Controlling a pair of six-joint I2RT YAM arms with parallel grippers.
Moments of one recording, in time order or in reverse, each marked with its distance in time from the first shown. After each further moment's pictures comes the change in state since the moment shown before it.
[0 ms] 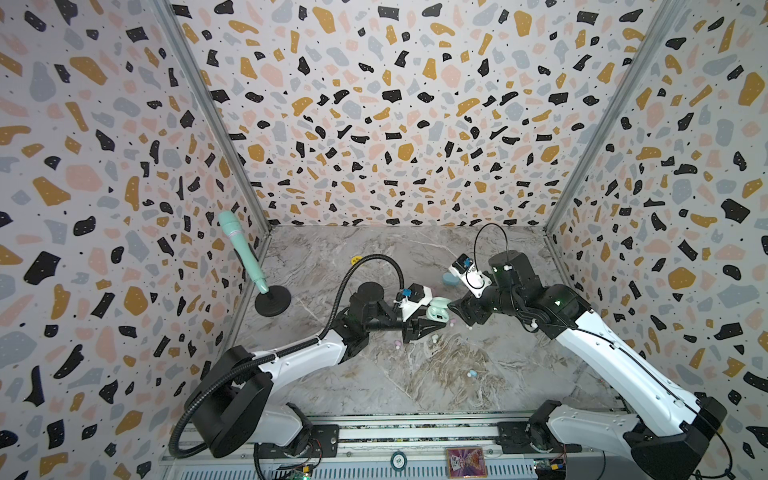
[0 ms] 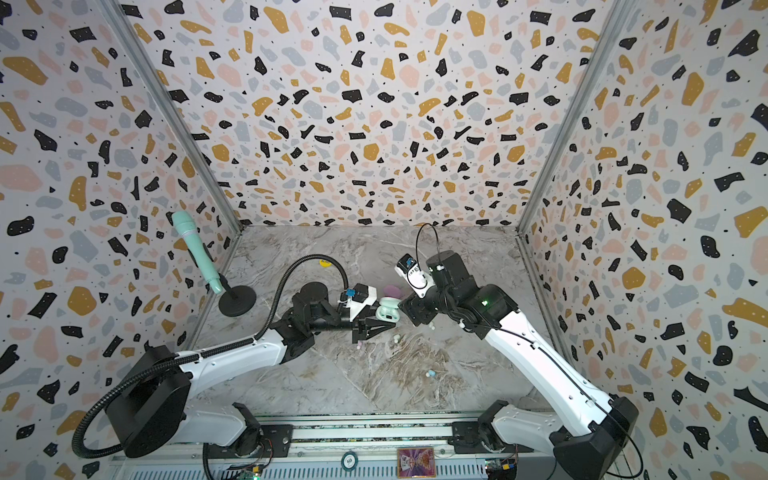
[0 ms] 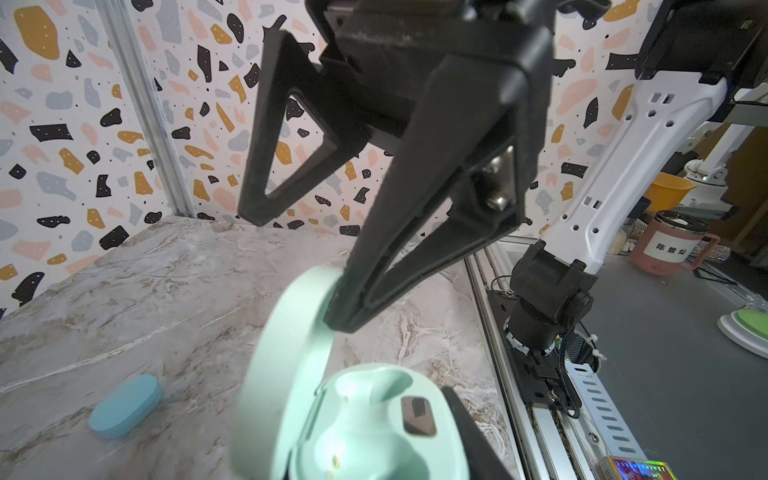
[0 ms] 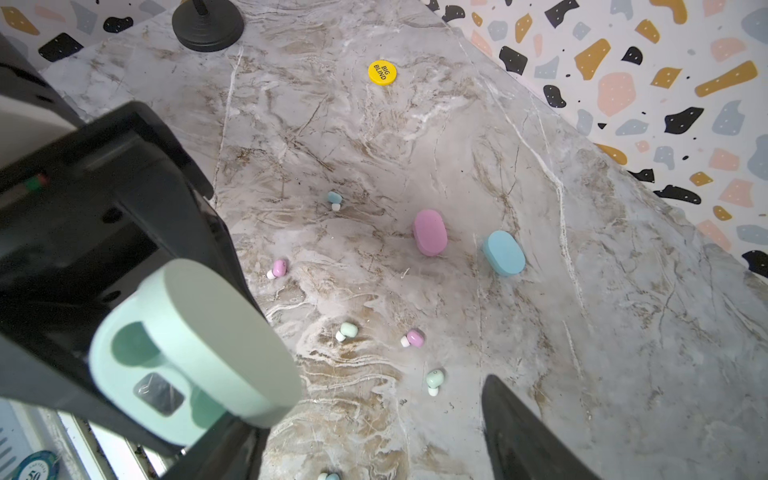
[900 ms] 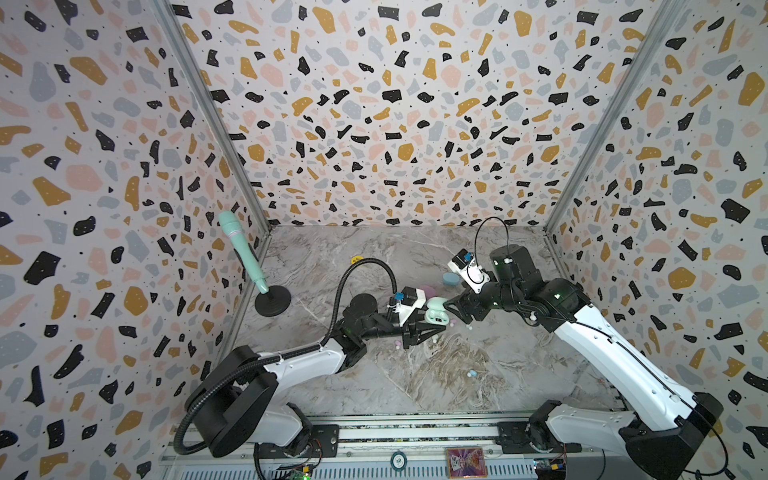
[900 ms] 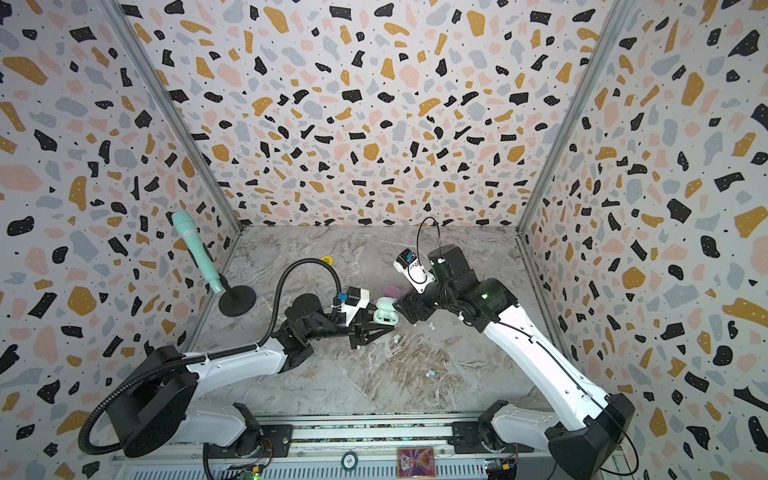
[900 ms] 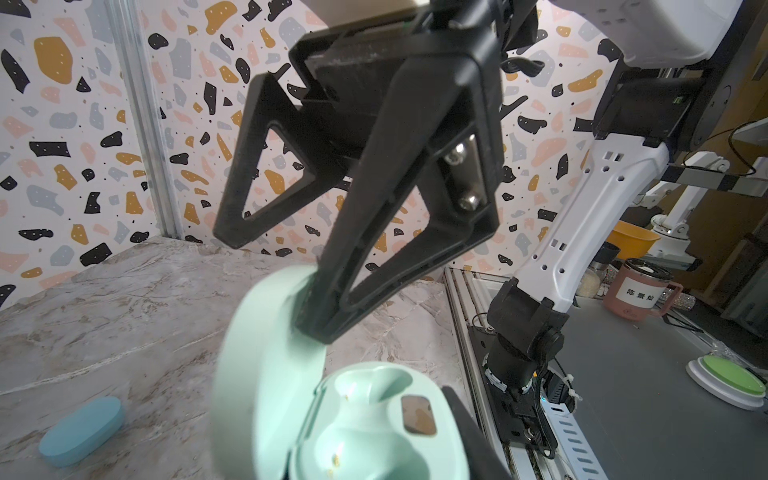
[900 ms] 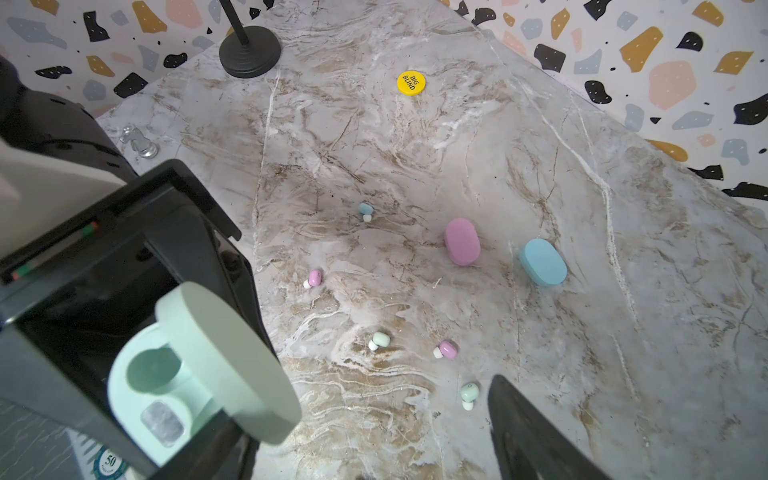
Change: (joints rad) left arm -0.019 0.002 -0.111 0.289 -0.013 -0.182; right arm -0.031 0.037 0.050 -0.014 -0.132 0.043
